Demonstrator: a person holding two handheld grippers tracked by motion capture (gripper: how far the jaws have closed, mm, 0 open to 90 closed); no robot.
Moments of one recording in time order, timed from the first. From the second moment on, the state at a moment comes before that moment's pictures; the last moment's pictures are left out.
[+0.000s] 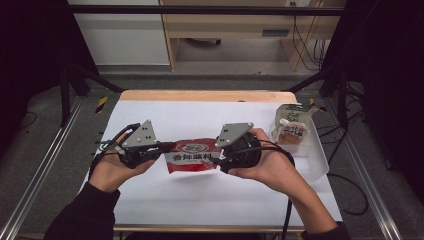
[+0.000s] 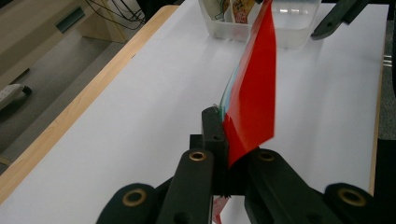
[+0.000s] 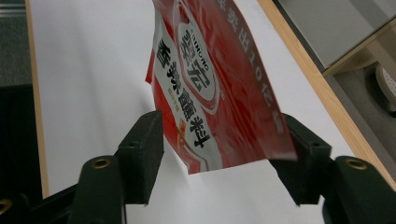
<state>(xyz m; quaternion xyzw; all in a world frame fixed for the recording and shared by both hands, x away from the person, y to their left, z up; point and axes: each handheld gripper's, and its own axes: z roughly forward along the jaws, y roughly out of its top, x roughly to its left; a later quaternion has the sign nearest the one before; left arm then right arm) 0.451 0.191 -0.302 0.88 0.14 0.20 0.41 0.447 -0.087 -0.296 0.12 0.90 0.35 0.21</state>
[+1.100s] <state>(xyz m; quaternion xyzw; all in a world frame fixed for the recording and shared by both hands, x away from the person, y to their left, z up) 0.447 0.197 -0.317 0.85 0.17 0.21 0.45 0.462 -0.070 -0.274 0.12 0.93 0.28 0.20</state>
